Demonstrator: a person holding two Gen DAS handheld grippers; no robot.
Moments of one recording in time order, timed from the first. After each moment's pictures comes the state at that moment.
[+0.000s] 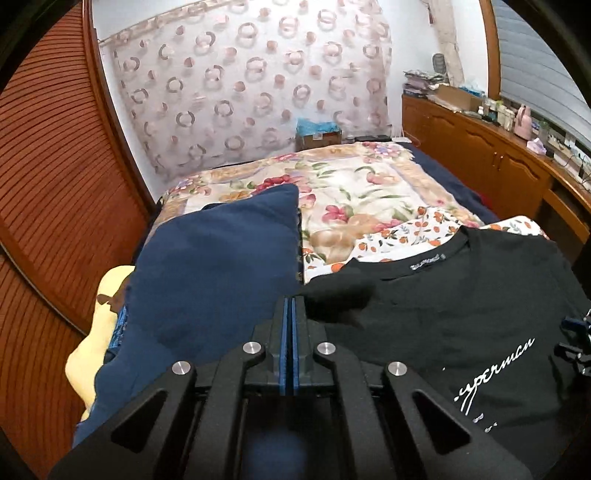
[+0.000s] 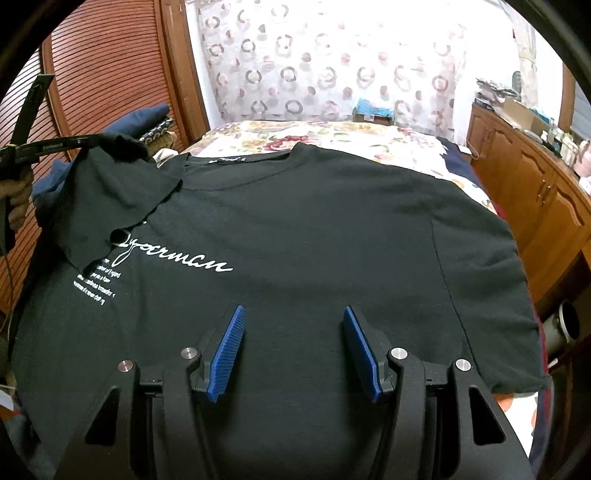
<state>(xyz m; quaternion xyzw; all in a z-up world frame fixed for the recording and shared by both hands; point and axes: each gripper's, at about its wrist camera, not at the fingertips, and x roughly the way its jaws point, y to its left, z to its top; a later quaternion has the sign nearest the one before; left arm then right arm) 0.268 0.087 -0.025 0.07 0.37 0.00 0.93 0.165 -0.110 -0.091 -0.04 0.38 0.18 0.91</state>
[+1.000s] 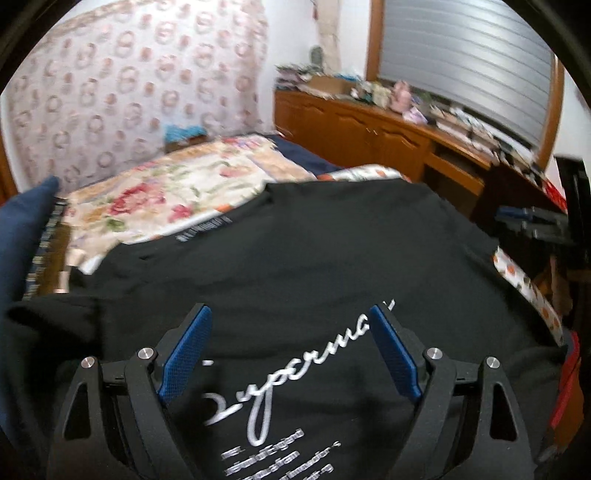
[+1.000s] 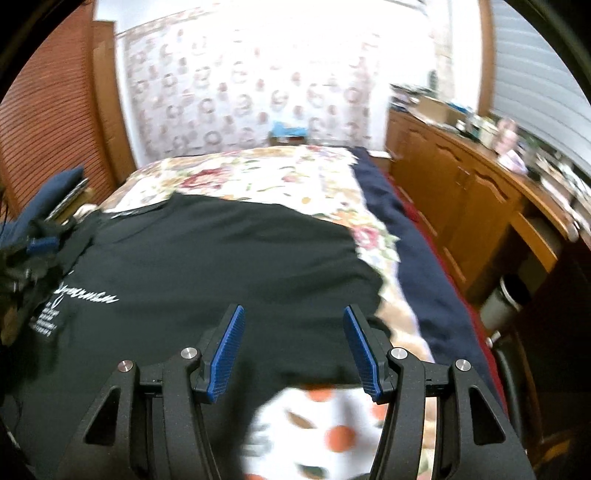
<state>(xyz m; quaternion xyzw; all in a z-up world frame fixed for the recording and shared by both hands) 0.244 -0.059 -0.085 0.07 0.38 -0.24 0.89 0.140 -0.212 -0.065 0.00 0.34 0.03 0.94</state>
